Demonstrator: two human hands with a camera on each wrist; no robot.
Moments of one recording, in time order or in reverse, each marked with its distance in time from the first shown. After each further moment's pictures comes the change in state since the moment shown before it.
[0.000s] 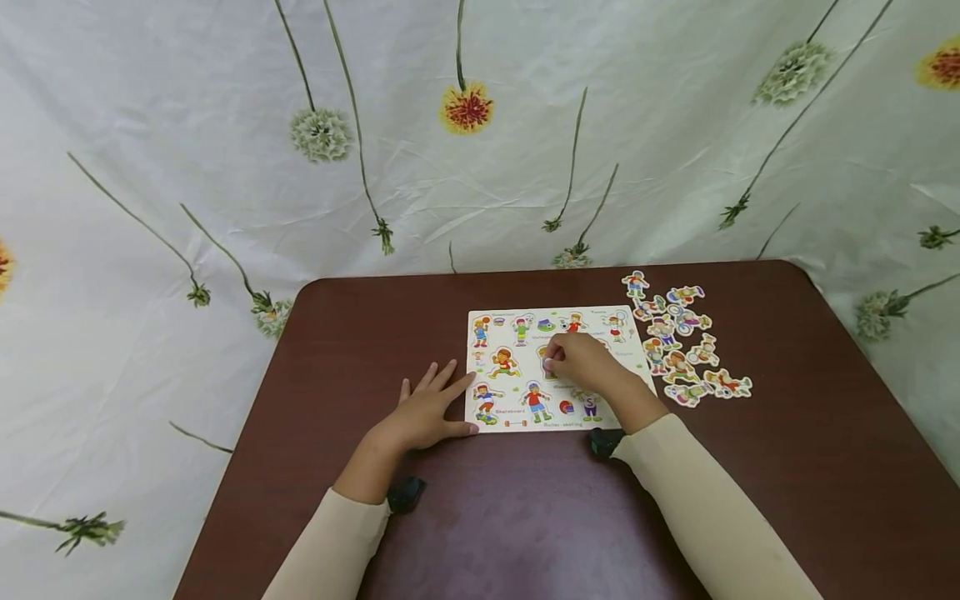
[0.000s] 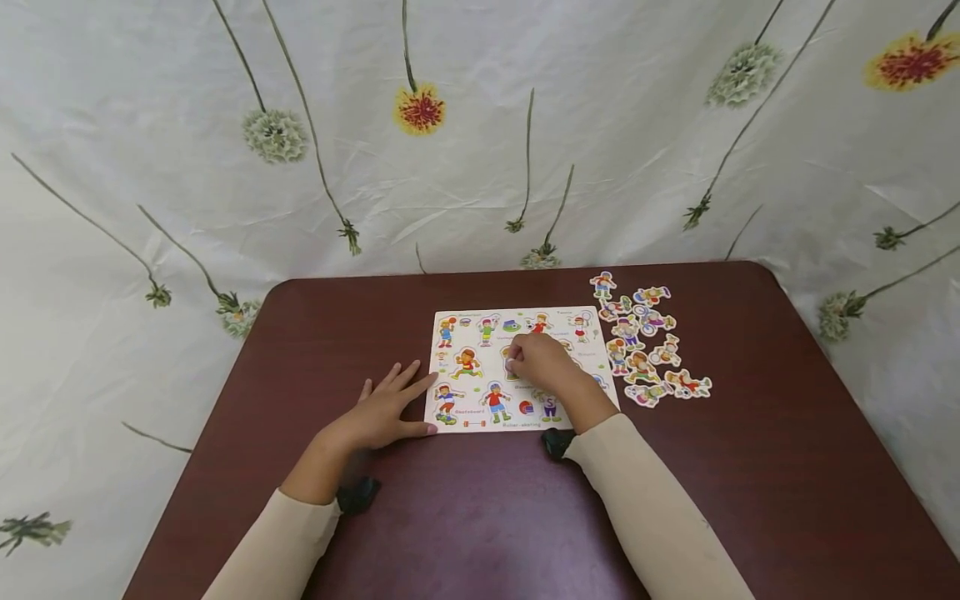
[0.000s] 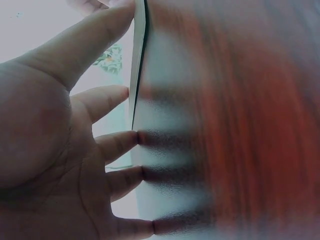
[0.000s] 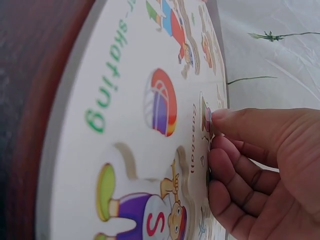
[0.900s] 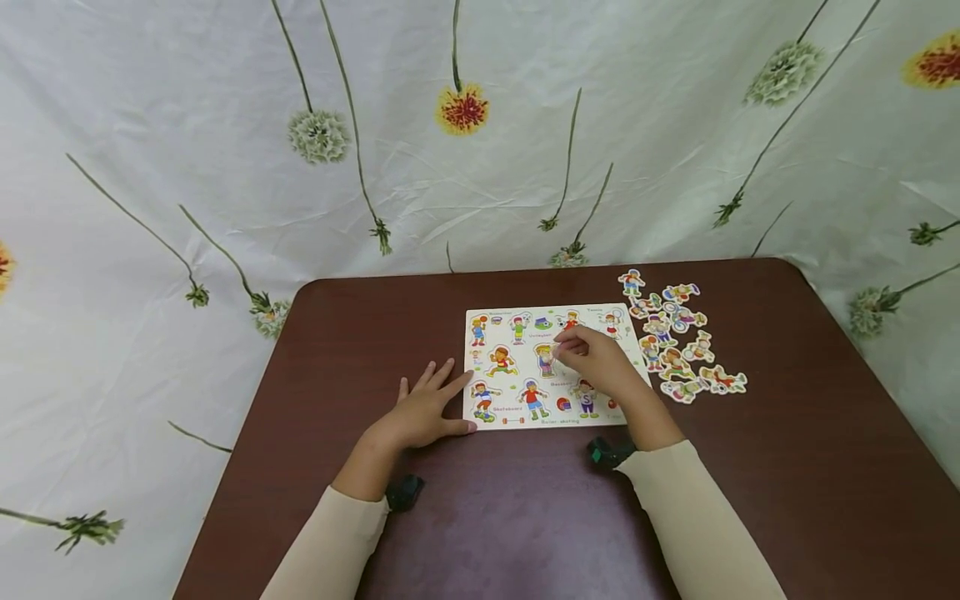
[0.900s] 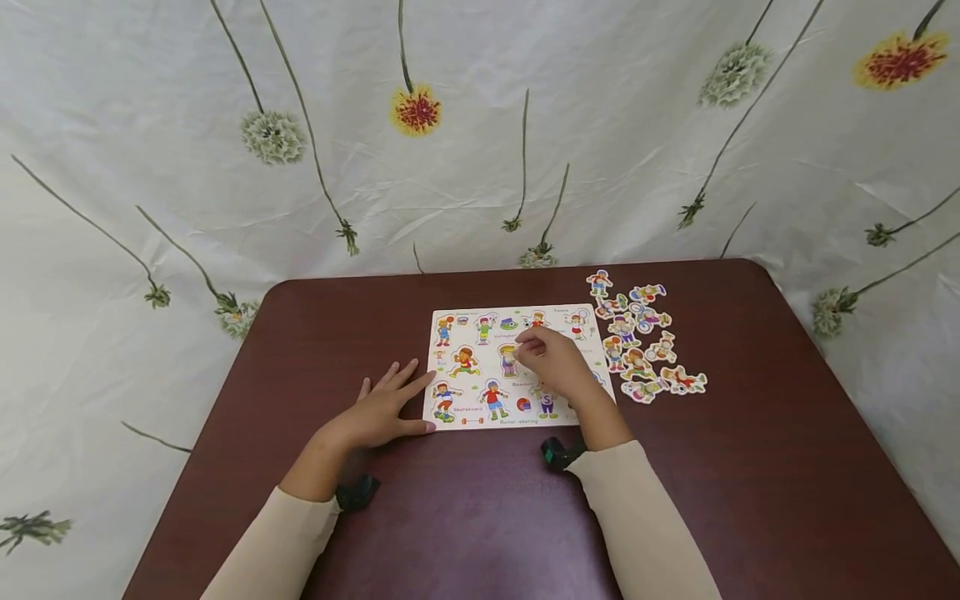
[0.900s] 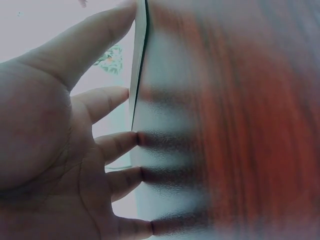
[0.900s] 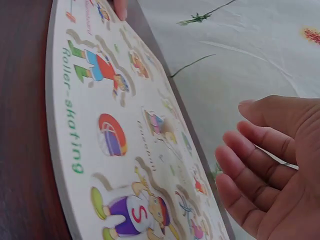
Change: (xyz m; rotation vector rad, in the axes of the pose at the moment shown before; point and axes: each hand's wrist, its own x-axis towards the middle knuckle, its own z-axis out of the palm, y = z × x) left_hand -0.004 0.002 -0.004 -0.017 -0.009 0.019; right_hand -0.030 0.011 -0.005 0.394 0.171 0.054
